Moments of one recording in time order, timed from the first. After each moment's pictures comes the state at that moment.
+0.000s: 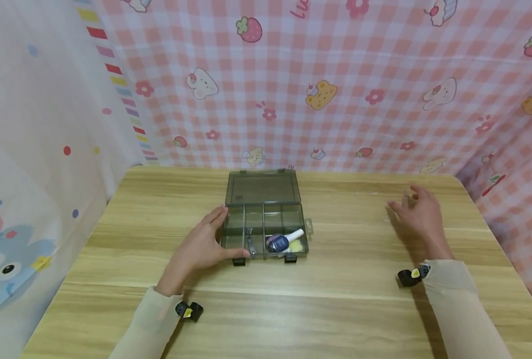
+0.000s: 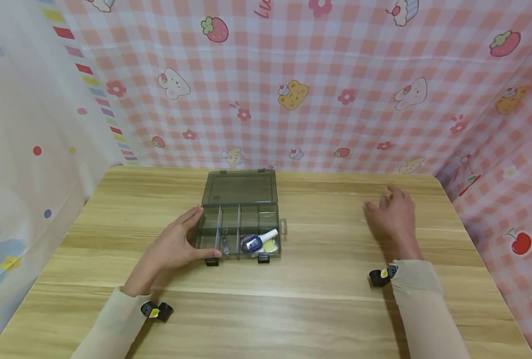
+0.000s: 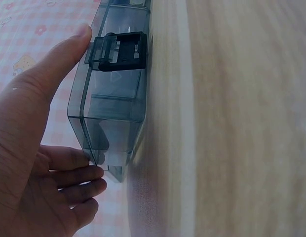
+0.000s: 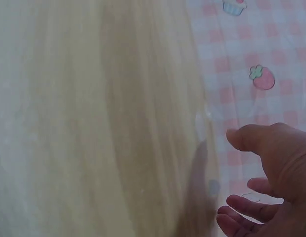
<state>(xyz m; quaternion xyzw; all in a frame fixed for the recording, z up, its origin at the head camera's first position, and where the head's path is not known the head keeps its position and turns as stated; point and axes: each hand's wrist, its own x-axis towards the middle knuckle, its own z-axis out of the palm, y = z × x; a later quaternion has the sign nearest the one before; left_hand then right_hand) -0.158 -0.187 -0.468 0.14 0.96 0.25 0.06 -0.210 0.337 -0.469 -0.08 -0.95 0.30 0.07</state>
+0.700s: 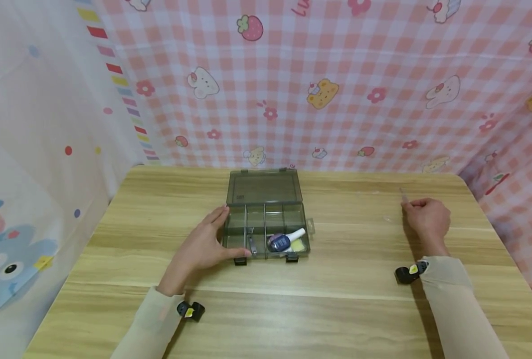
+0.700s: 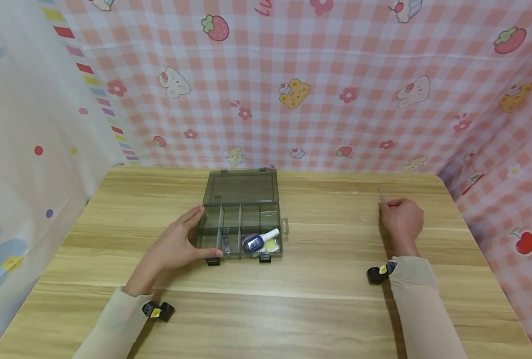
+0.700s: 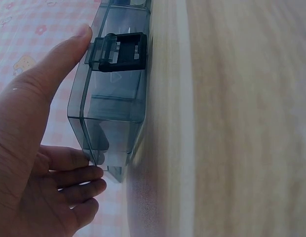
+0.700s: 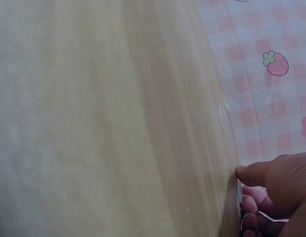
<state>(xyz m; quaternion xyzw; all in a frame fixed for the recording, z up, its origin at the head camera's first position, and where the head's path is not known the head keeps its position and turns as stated) -0.156 -0.186 -0.467 0.14 0.96 0.26 0.05 -0.212 0.342 -0.484 -0.25 -0.92 0.28 0.06</state>
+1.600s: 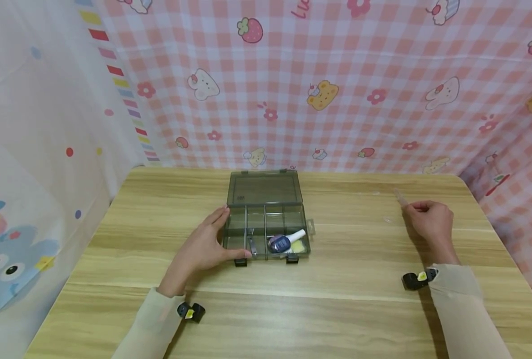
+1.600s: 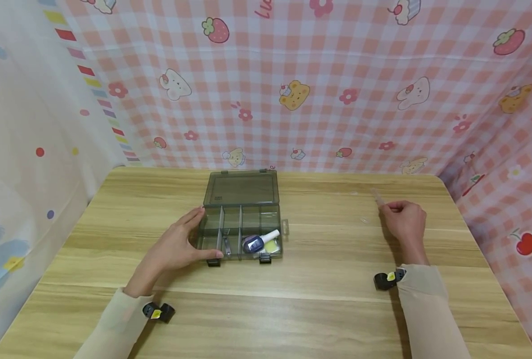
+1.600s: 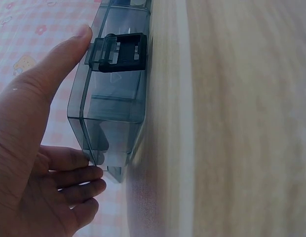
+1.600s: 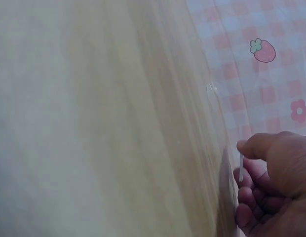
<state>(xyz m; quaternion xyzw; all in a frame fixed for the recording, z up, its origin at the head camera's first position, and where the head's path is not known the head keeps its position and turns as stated) -0.157 -0.186 -0.468 0.14 0.96 0.25 0.05 -0.204 0.351 -0.484 -0.19 -0.93 0.31 0.11</state>
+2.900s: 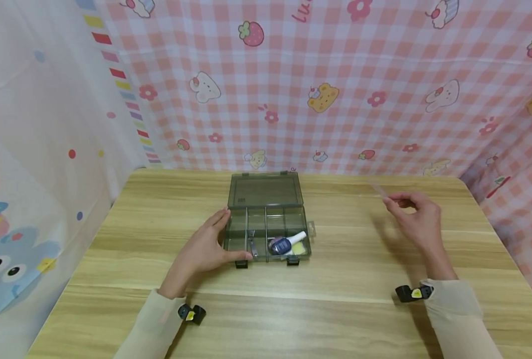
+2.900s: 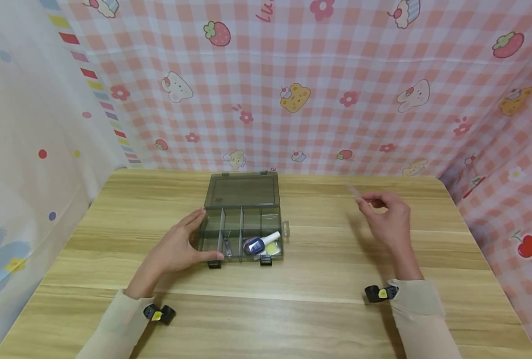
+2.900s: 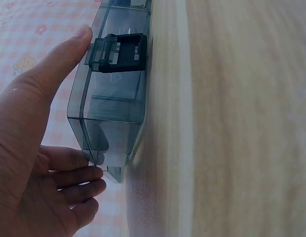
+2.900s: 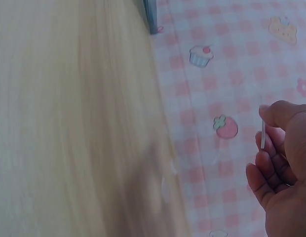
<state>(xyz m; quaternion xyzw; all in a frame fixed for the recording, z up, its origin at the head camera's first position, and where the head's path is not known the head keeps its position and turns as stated) -0.156 -0.186 -0.467 0.13 0.96 0.26 0.05 -0.182 0.290 -0.450 -0.02 -0.87 0.42 0.25</state>
